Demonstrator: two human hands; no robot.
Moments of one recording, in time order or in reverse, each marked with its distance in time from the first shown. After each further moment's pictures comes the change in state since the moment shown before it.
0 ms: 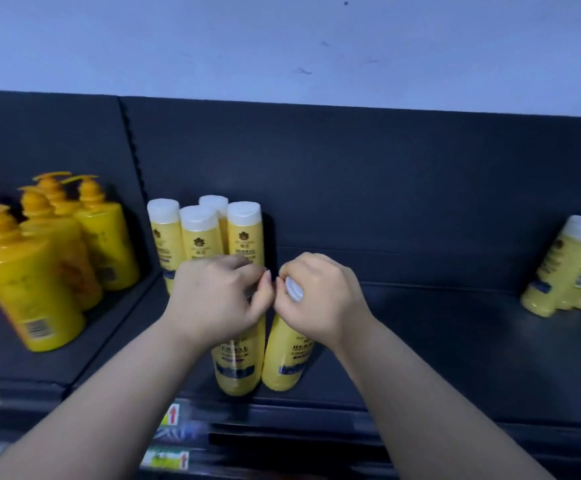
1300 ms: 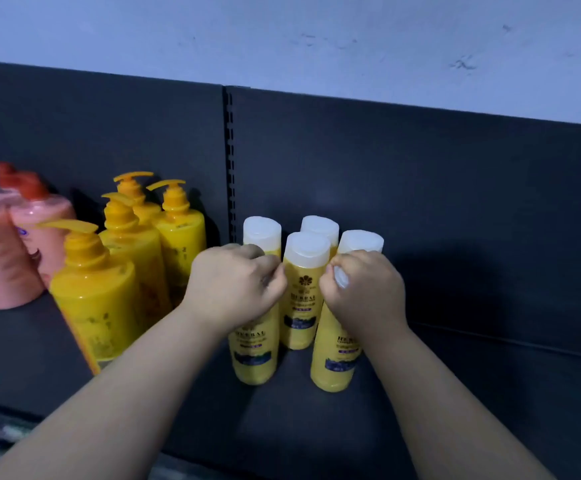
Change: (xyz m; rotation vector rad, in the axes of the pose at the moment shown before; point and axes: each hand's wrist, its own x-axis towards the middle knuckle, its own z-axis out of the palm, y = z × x) left_hand 0.014 -0.201 0.048 0.117 0.014 -0.085; right_hand 0.097 -0.017 0.165 -0.133 -0.032 0.137
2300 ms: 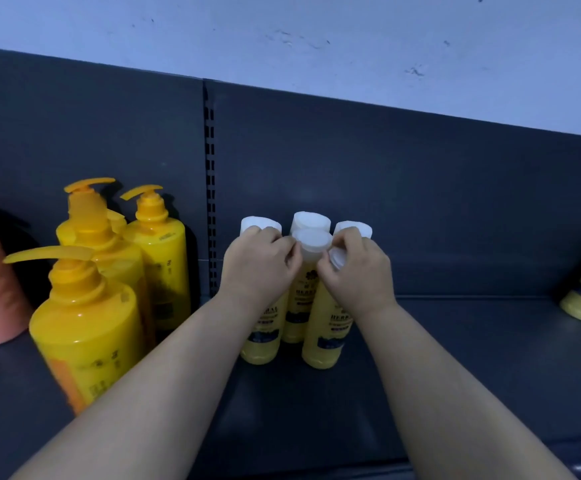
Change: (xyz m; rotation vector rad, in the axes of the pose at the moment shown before) left_hand 0.021 -0.023 0.058 -0.348 0.131 0.036; right_hand 0.006 -0.035 0.015 -0.127 0.086 0.195
